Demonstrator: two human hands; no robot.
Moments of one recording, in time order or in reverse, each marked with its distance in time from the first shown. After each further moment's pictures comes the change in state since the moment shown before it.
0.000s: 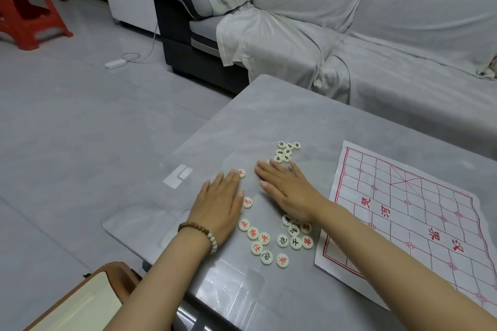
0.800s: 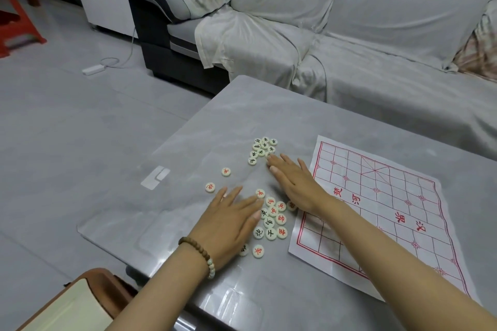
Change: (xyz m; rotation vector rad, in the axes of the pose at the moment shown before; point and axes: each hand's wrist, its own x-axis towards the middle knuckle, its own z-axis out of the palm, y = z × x) left_hand -0.031 0.052 -0.001 0.090 -0.096 0.335; right_hand -0.035 0.036 -0.012 0.252 0.119 0.194
